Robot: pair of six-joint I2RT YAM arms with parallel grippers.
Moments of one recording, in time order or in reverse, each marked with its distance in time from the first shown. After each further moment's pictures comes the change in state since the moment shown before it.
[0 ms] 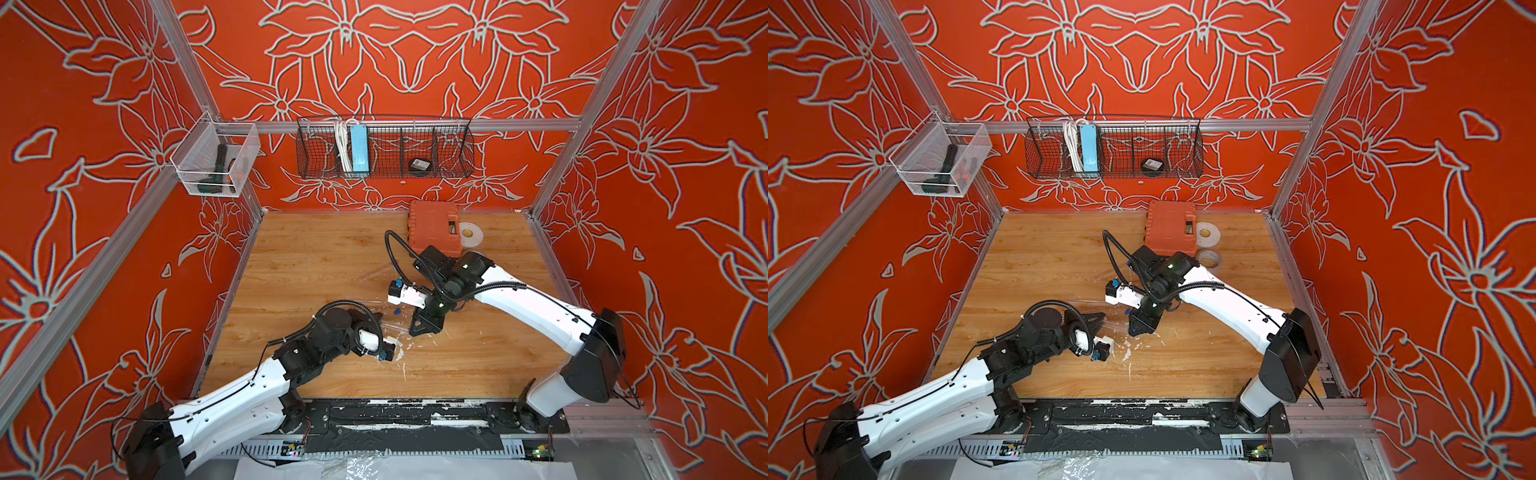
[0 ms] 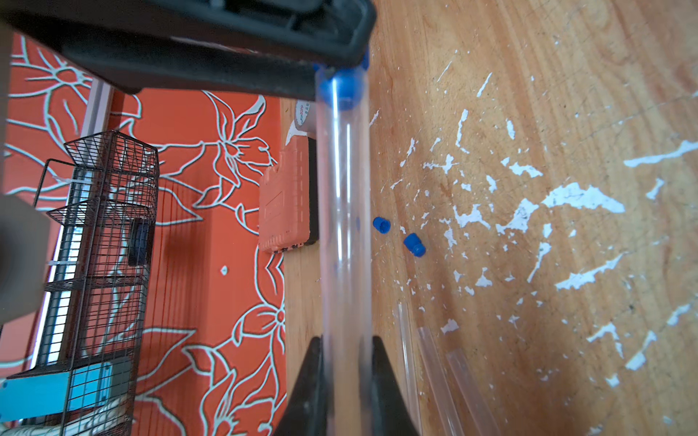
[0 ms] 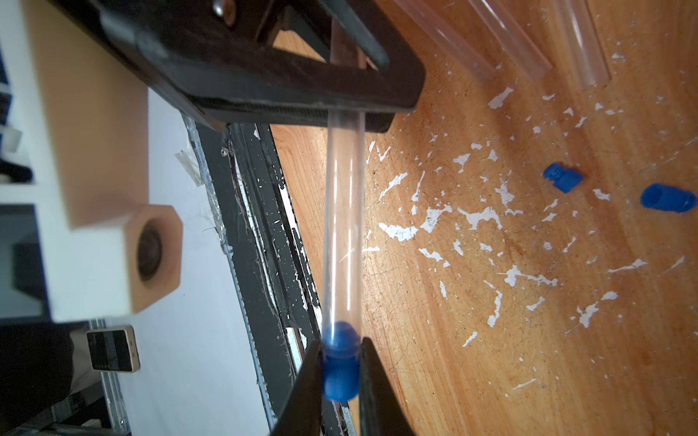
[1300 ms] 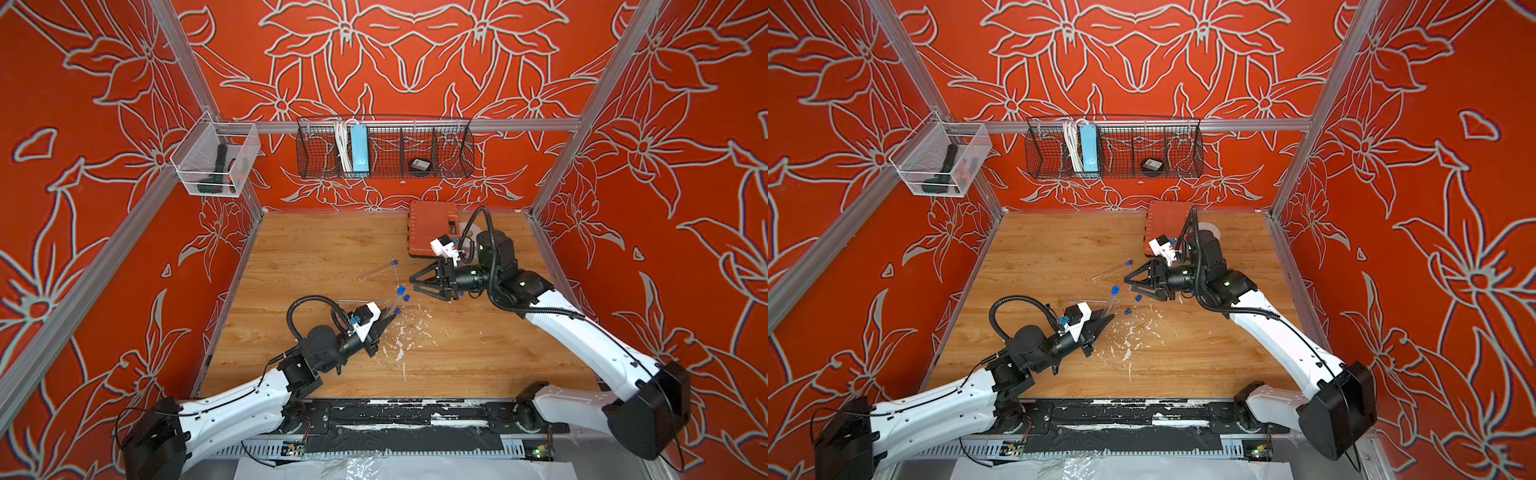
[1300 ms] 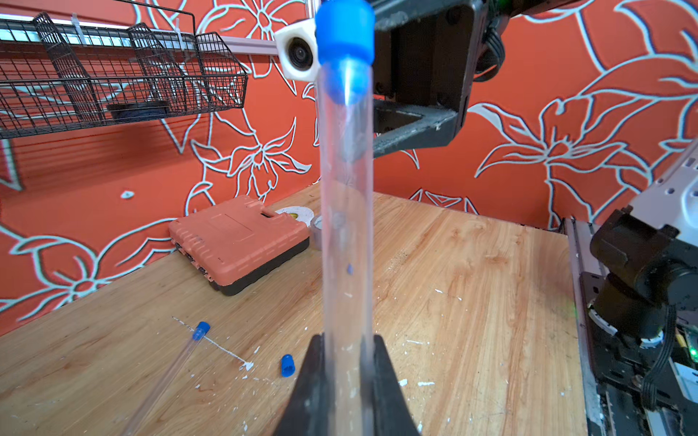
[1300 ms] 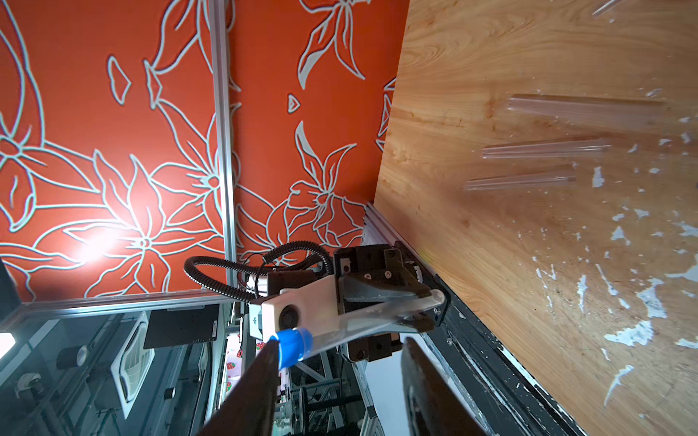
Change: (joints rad) left arm -0.060 -0.021 -0.199 0.650 0.047 -1.196; right arm -0.260 -0.339 -0.344 0.850 -0.416 1.323
